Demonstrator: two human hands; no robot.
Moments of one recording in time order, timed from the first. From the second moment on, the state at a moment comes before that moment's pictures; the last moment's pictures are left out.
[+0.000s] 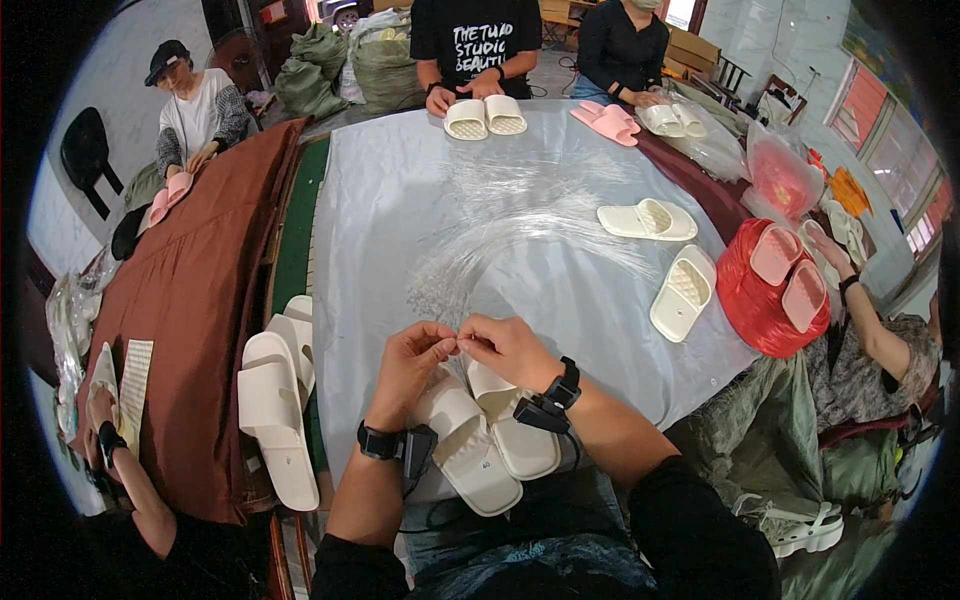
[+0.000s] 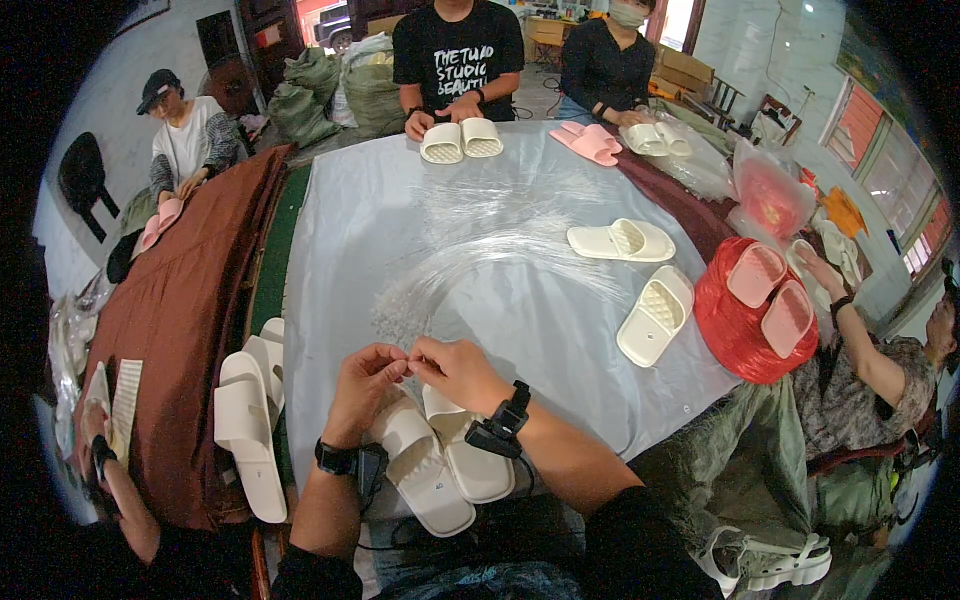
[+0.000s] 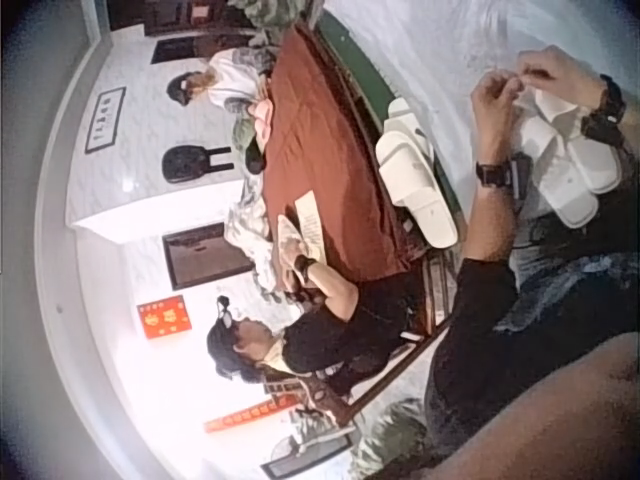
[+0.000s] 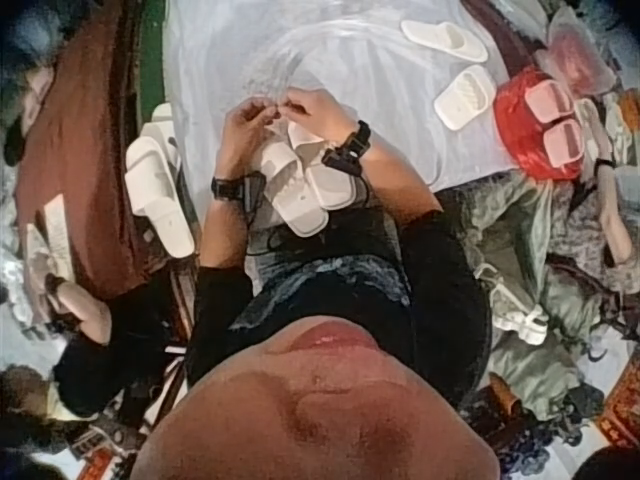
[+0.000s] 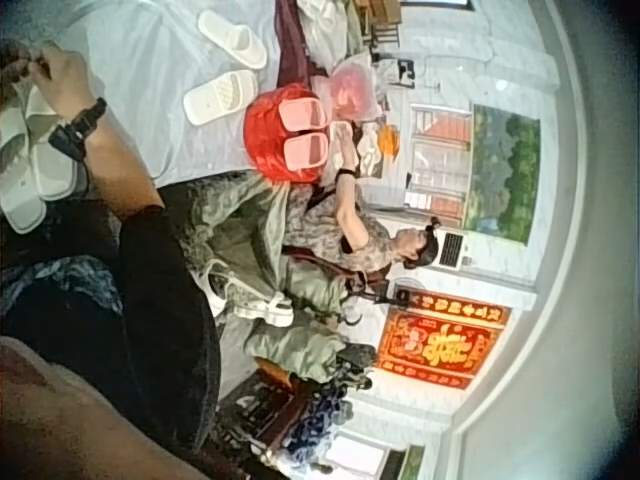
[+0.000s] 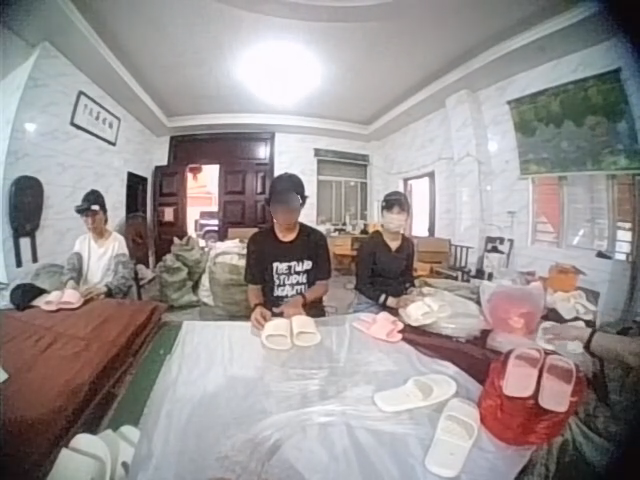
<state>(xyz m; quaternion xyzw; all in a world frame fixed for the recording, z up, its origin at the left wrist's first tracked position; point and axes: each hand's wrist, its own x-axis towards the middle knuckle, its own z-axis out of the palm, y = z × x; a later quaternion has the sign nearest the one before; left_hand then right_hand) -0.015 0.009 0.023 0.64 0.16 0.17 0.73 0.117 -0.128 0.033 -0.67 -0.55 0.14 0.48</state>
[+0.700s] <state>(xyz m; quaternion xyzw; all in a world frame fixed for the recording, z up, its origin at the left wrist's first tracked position) -0.017 0.006 0.029 0.63 0.17 0.18 0.73 0.116 -0.127 0.036 -0.67 -0.55 0.14 0.48</state>
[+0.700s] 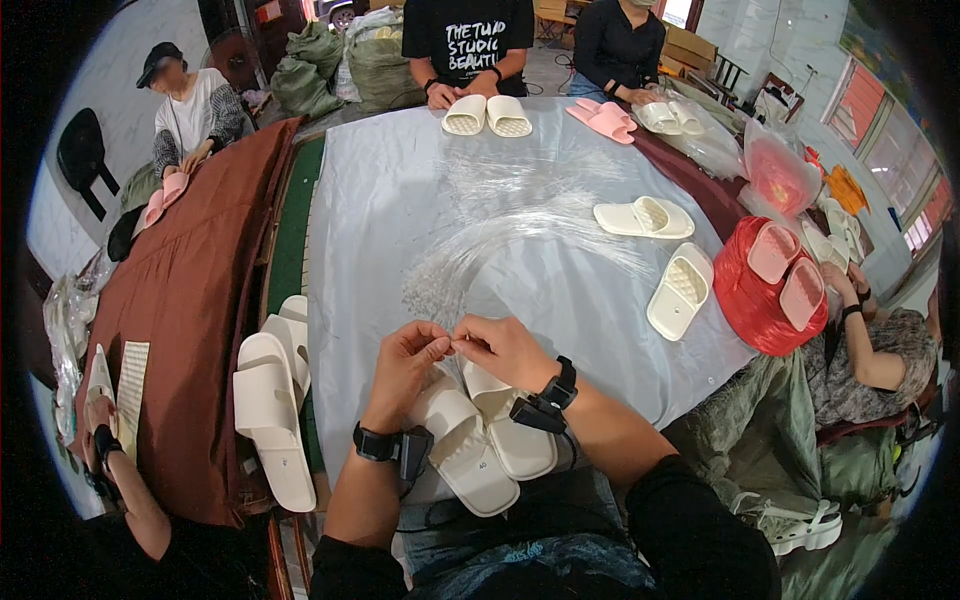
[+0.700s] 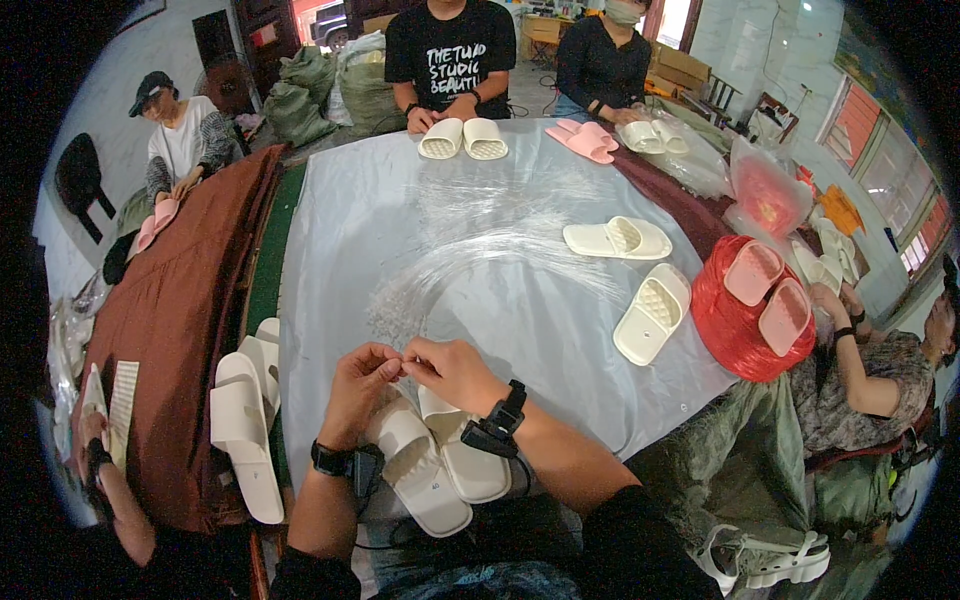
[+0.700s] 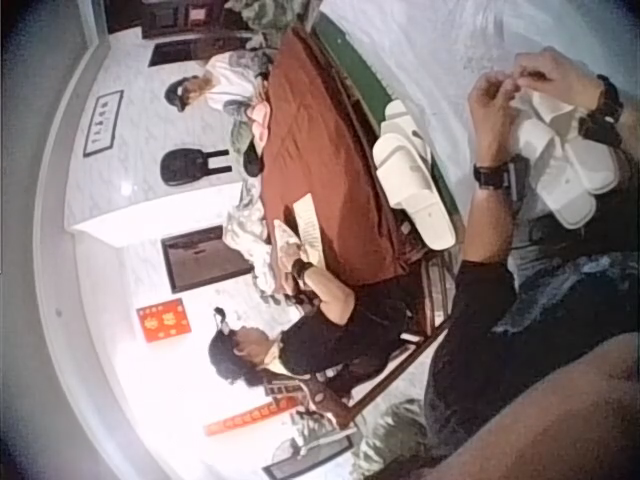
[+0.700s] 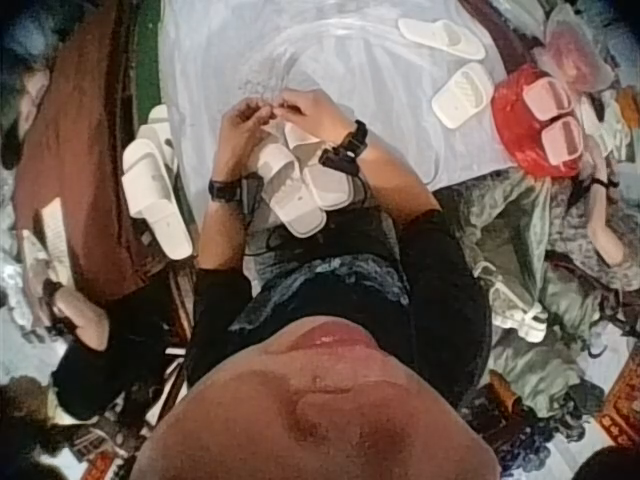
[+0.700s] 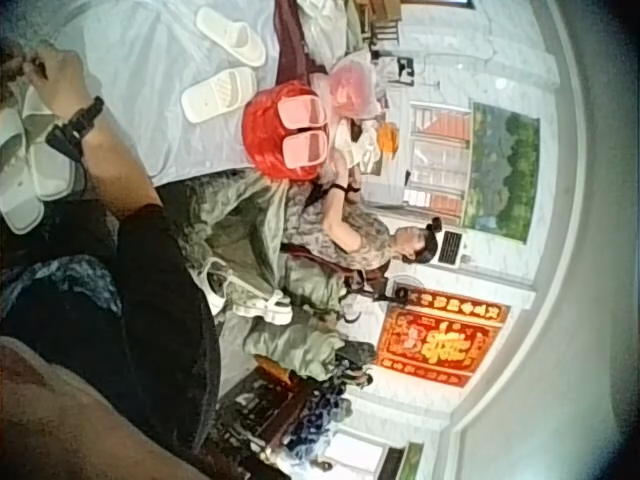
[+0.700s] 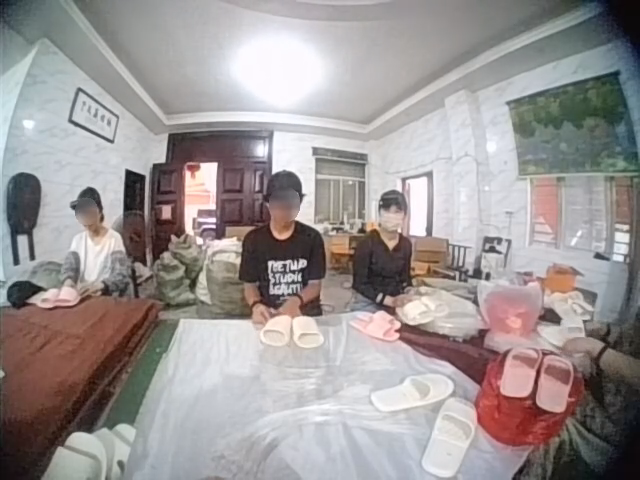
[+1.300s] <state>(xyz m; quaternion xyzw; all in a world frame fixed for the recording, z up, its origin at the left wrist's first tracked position) -0.021 0.007 0.027 0.64 0.18 0.16 0.73 0.113 -0.125 0.036 -0.68 -0.53 0.18 0.47</state>
